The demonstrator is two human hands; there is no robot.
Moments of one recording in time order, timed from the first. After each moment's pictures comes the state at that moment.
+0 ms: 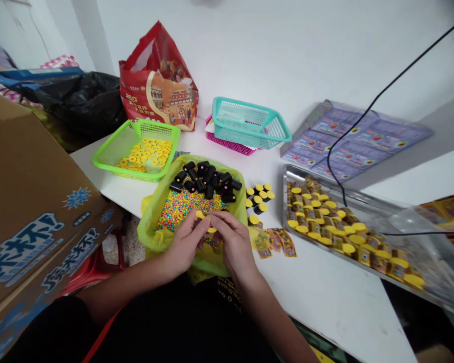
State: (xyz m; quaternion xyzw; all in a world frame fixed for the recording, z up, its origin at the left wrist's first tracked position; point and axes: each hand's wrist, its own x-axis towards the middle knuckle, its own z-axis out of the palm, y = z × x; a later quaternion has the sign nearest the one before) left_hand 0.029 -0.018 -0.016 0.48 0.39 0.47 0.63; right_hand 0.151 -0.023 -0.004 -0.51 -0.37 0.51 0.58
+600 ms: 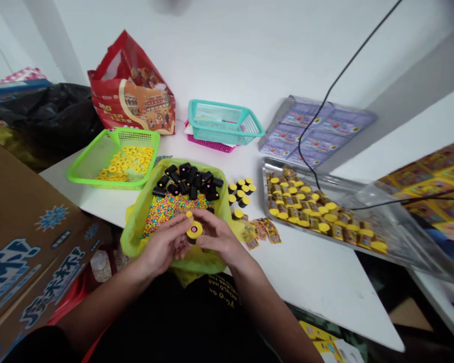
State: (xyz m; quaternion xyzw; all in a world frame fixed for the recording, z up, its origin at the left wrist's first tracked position) left_hand 0.018 -0.012 0.002 0.35 0.34 0.41 0.77; right_hand 0.179 -0.023 -0.006 -0.35 -0.52 0.59 0.50
